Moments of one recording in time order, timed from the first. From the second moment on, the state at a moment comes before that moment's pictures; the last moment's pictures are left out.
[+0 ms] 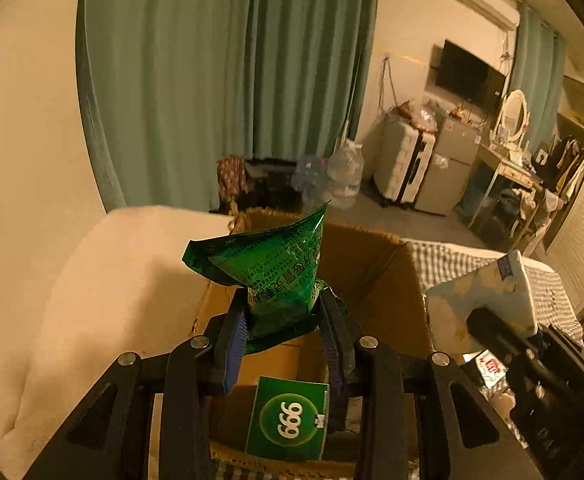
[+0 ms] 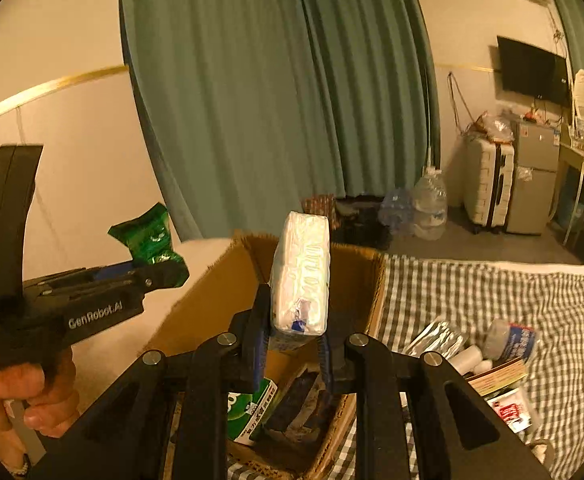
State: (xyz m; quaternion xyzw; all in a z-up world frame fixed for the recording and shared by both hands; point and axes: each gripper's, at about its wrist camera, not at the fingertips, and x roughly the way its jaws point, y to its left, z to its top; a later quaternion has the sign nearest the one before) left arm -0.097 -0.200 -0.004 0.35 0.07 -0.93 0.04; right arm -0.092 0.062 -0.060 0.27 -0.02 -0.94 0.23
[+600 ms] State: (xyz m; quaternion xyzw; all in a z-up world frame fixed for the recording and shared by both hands) left arm -0.132 -0.190 -0.058 0.44 0.06 -0.90 0.07; right arm -0.133 0.054 -0.124 0.36 0.01 -0.90 0.25
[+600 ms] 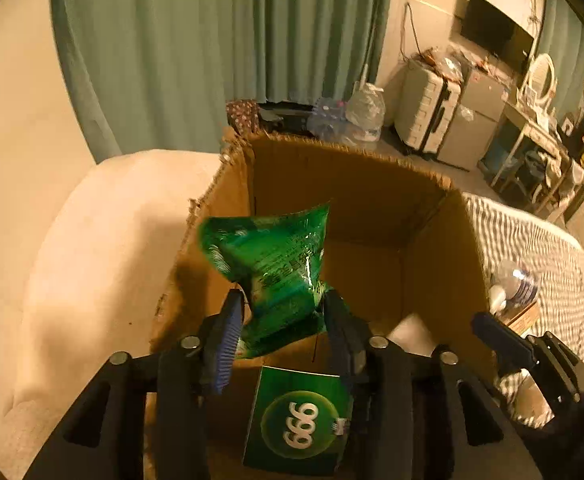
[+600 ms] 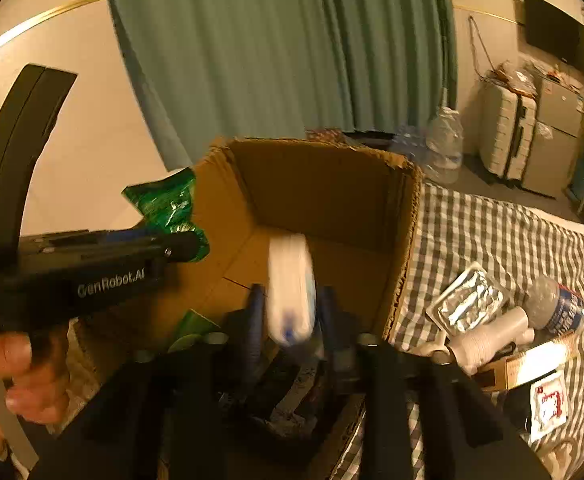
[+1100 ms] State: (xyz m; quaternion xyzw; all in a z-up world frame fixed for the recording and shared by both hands) left arm -0.068 -0.141 0.029 0.30 0.07 -0.95 0.05; right arm -0.099 0.103 -0.043 0.26 -0.03 -0.93 0.24
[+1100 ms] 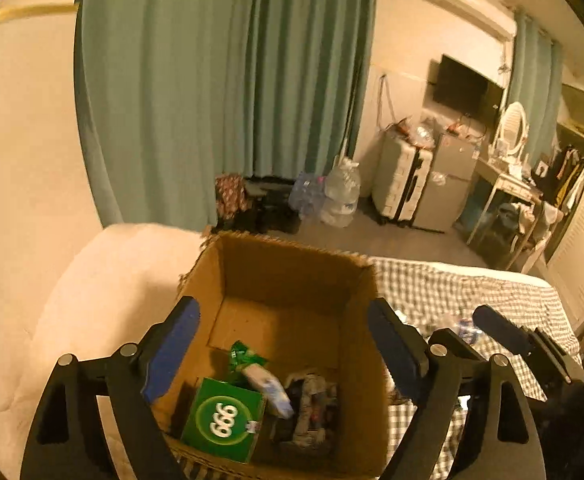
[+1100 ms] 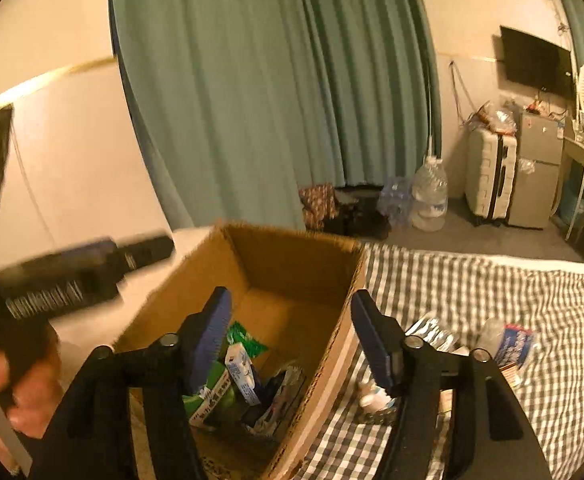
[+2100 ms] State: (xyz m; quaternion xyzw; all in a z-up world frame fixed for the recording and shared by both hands) left arm -0.082 0.046 0.046 0.24 -0.02 -0.97 -0.03; right arm -0.055 0.335 -0.014 0.23 0.02 -0.97 0.11
